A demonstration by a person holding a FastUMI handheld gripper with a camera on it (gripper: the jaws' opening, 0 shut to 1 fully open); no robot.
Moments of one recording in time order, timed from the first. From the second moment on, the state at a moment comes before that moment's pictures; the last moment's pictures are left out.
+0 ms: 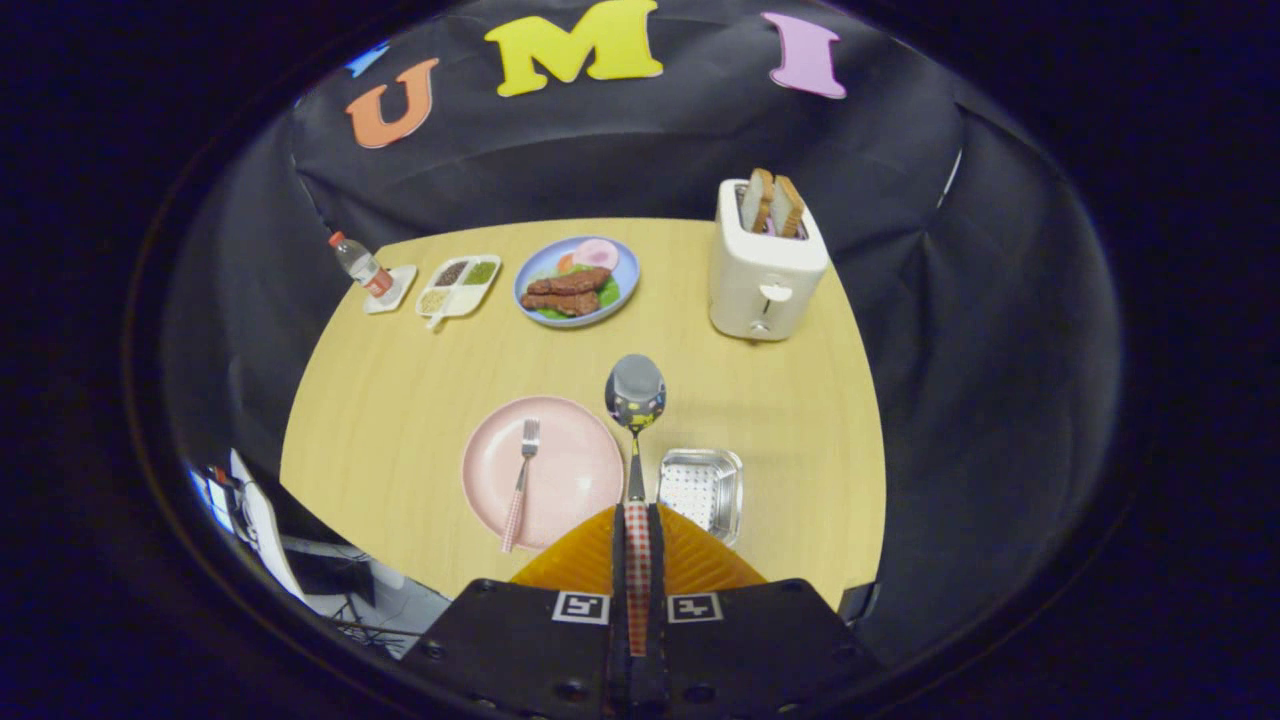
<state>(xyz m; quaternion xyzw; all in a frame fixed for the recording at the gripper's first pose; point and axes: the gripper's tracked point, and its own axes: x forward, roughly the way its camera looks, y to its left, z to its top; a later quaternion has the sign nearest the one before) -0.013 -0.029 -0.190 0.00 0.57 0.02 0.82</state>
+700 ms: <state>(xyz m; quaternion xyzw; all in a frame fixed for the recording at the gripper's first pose) -0.025 -0.071 -0.269 0.05 0.74 -0.03 0.67</state>
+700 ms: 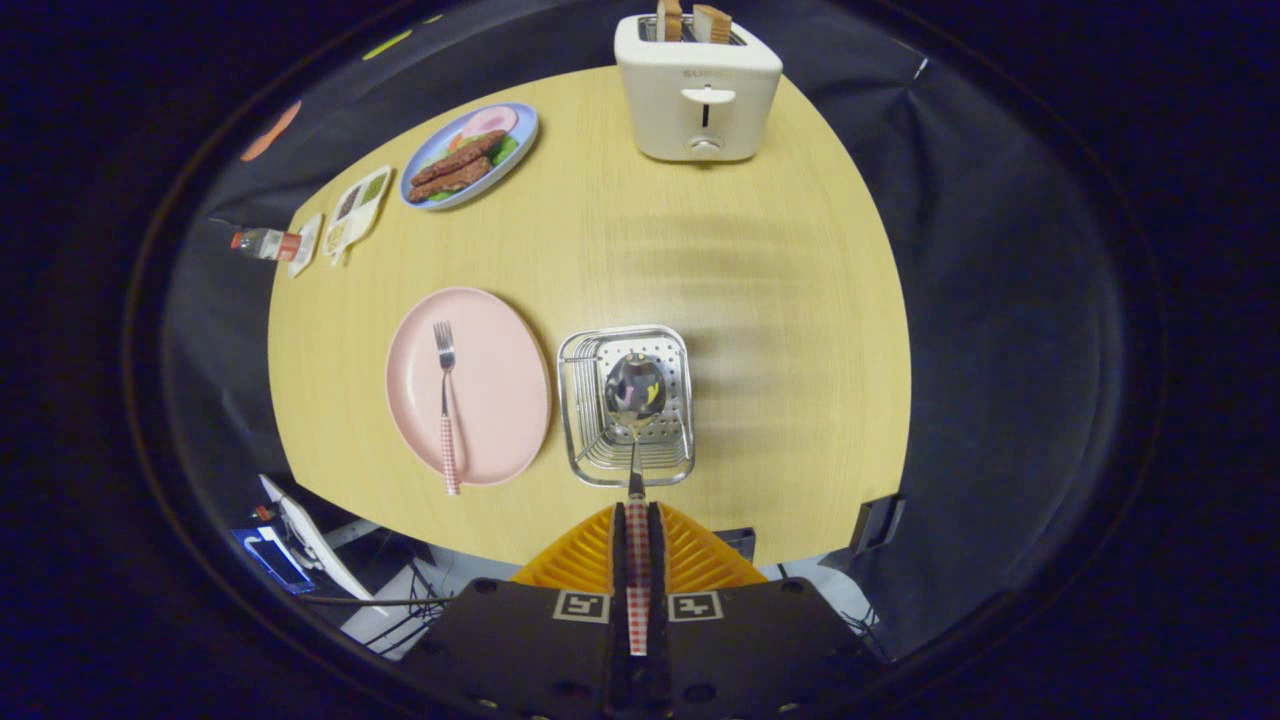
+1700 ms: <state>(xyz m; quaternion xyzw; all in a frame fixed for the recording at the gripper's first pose) 0.038 -0.050 -0.268 0.06 0.66 -0.05 0.75</state>
